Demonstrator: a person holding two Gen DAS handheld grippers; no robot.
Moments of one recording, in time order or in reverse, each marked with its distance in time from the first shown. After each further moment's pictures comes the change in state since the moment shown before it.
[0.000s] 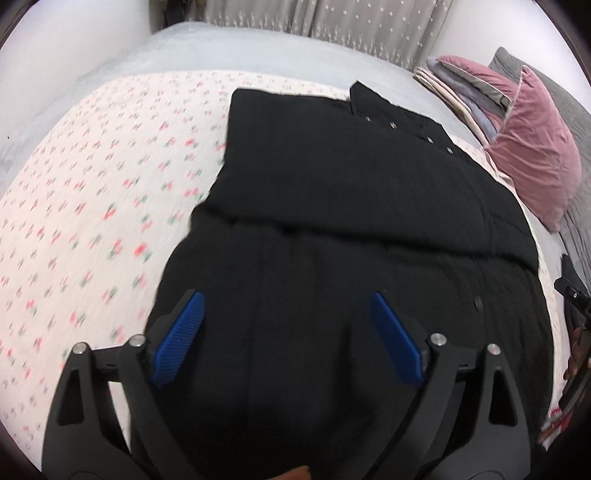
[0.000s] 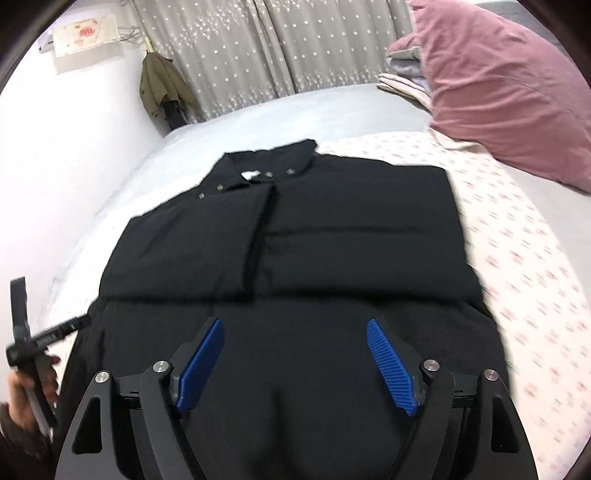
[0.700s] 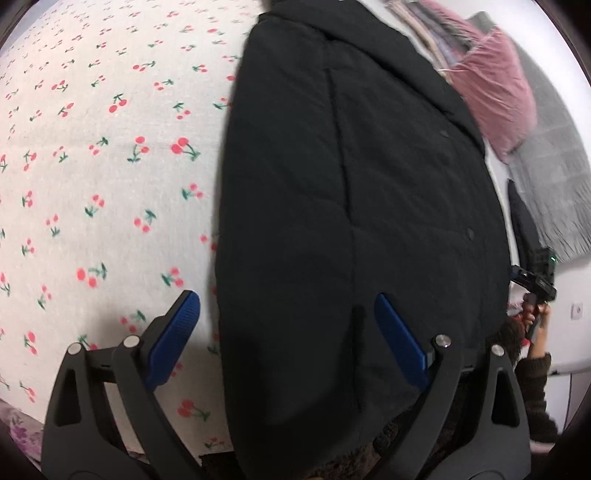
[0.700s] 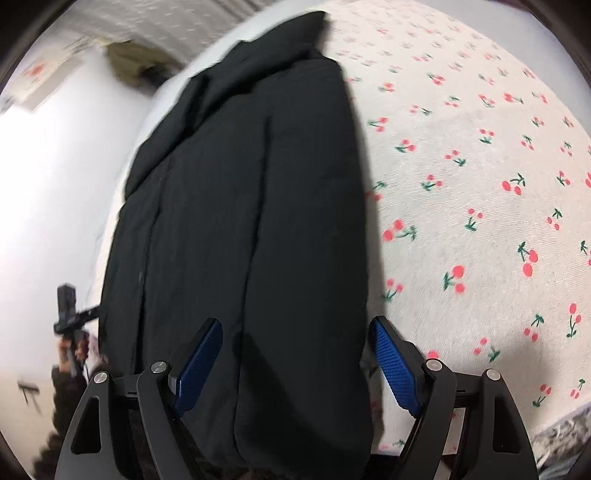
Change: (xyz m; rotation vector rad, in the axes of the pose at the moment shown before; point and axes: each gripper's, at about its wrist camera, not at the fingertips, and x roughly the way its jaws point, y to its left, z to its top) left arm -0.052 0.100 -0.137 -0.007 0.355 -0.298; right arm -0.099 -0.149 -0.179 0.221 0.365 0.258
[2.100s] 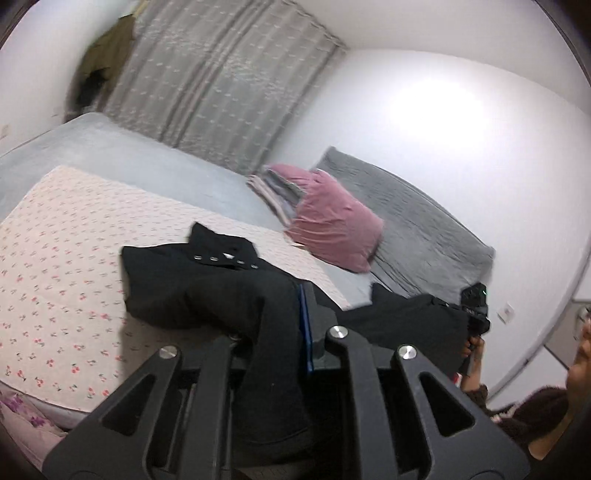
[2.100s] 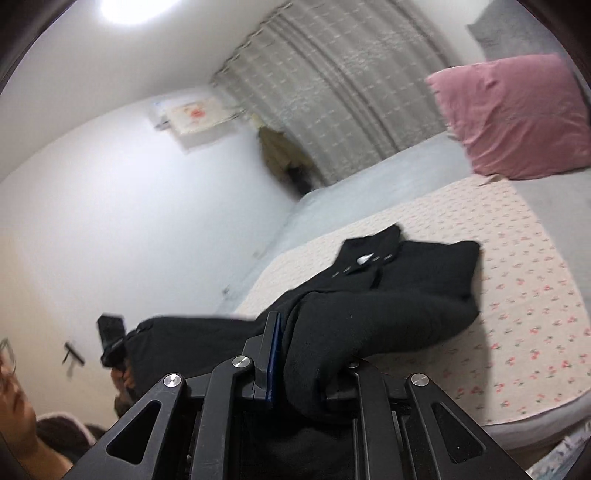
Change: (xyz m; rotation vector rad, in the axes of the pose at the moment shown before) left arm -0.234 -0.130 -0.098 0.223 -0.749 -0.310; right arm -0.206 0.155 -0.050 -0.267 -0.540 0.318
